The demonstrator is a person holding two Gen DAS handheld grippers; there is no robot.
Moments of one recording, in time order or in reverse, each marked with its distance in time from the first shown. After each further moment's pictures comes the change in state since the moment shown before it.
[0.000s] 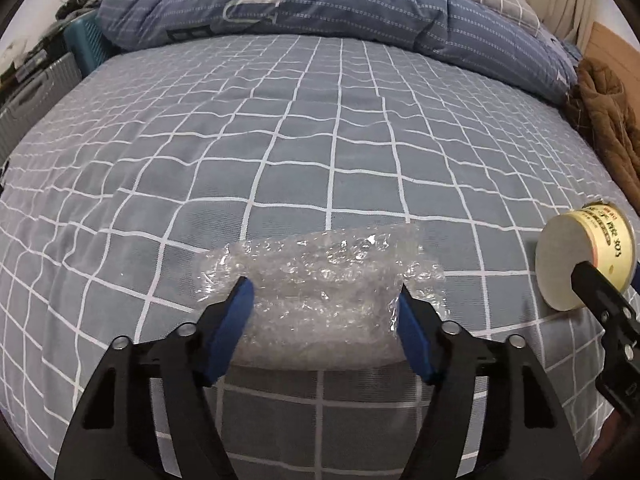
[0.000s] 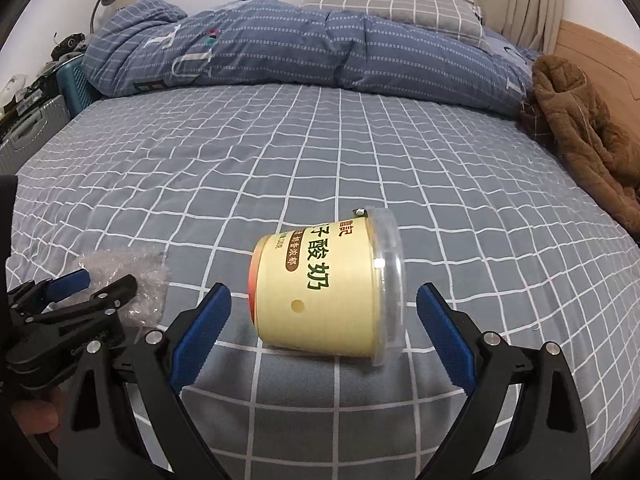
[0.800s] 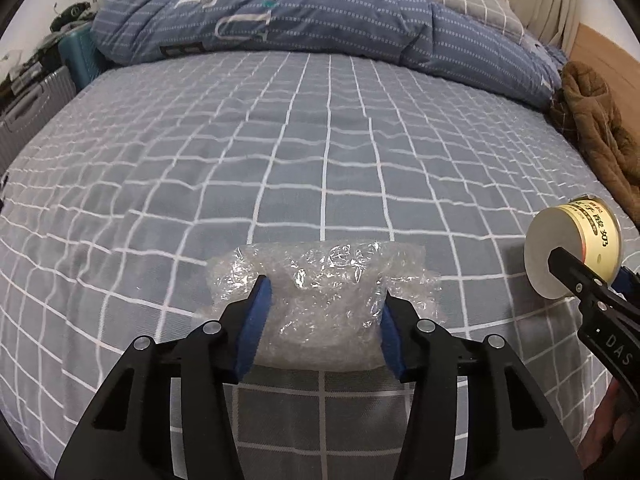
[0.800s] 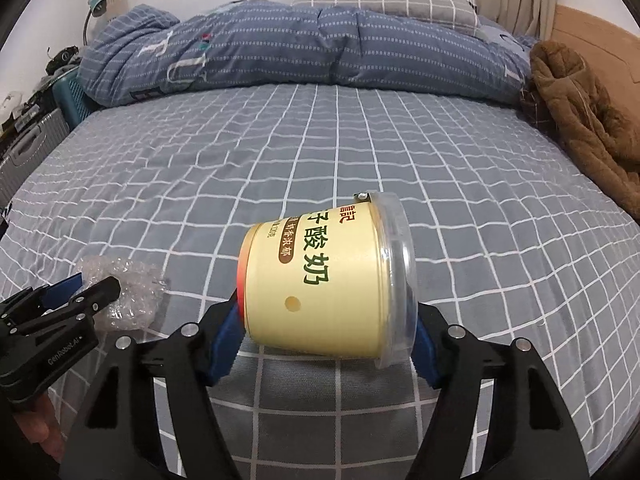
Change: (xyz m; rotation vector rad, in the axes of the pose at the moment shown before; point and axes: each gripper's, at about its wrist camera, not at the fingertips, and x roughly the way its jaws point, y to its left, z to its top) left arm -0.030 0.001 0.004 0.026 -0.052 -0.029; right arm -0.009 -0.009 0.006 0.038 -0.006 0.028
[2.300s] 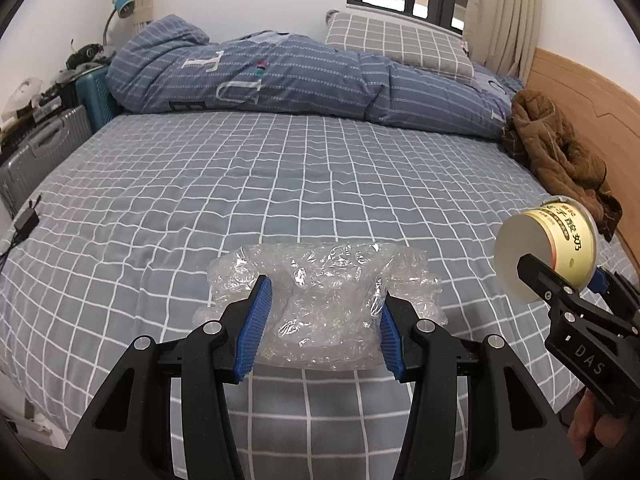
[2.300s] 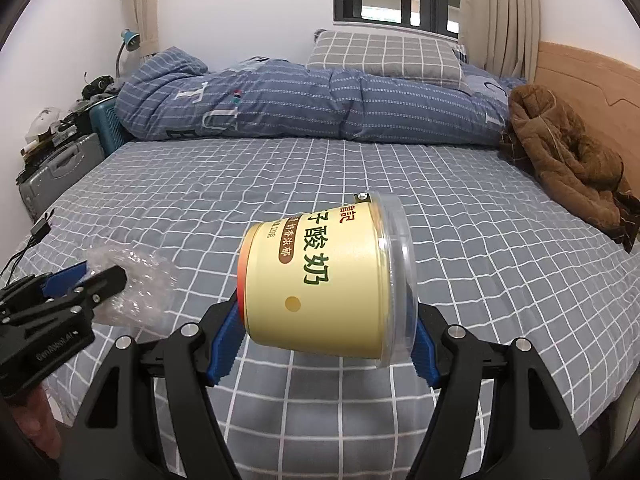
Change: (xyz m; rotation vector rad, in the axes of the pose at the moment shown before) left arm -0.150 -0.012 -0.046 0.034 -0.165 -0.057; right arm -0.145 0.003 -0.037 -0.016 -0.156 0.033
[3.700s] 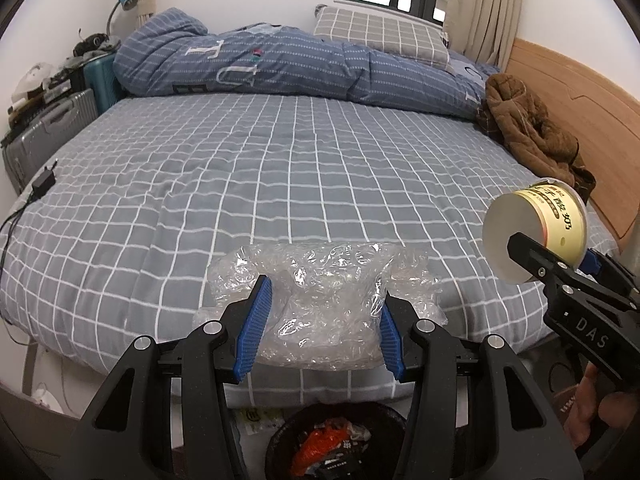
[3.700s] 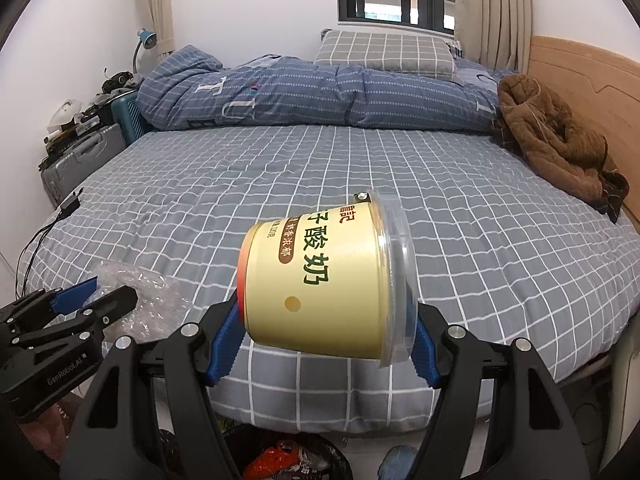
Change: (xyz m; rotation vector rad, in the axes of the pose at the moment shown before) left arm -0.089 -0.007 -0.093 0.000 0.038 -0.041; right arm -0.094 0.005 -0.073 -0.003 0.019 0.020
